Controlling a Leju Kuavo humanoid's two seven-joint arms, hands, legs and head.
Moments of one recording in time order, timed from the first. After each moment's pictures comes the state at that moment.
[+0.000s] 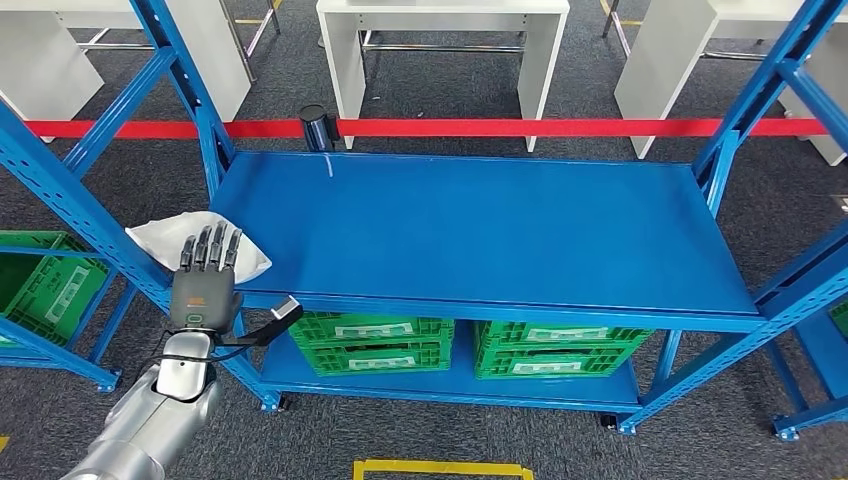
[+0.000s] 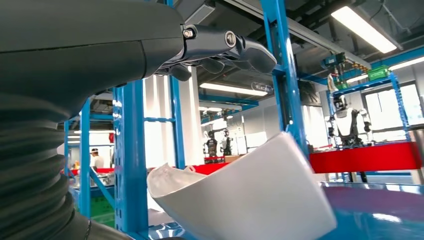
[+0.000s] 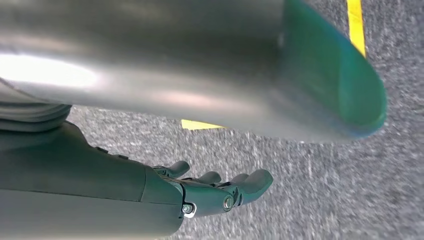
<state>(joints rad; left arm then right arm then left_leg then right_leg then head) -0.46 0.22 -0.36 -0.70 -1.57 0.70 0.24 0.01 0.04 -1.28 -0.32 1.11 -0.04 -0.40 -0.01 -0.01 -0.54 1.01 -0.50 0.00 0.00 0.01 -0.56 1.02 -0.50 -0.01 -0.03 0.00</state>
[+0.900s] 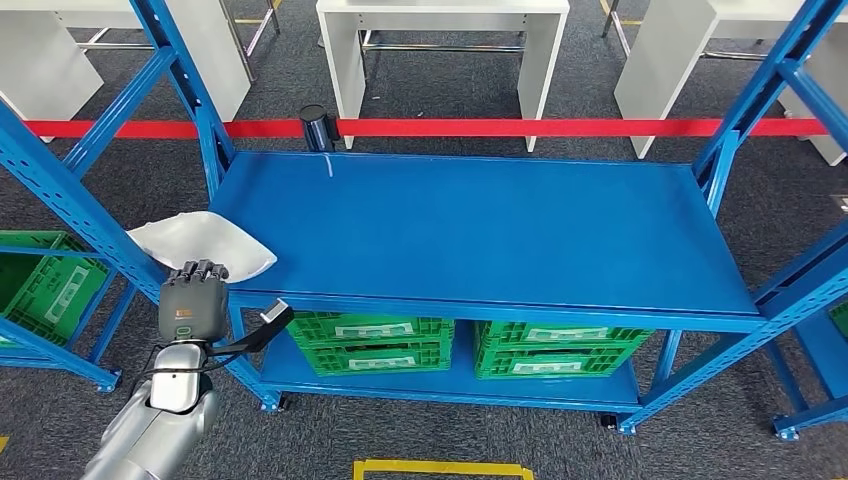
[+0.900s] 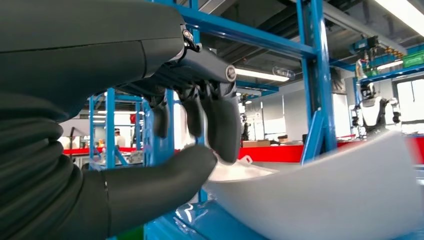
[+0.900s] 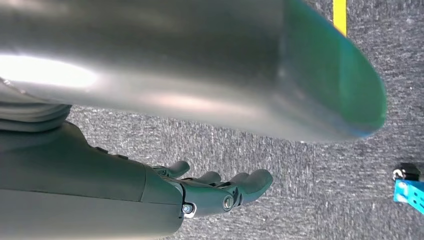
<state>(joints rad) -0.39 0.20 -0.25 -0.75 -1.57 0.70 0.24 0.02 0.05 -1.33 -0.47 1.17 -0.04 -0.45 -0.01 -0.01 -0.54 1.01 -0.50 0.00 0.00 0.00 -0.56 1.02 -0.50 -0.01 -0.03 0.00</state>
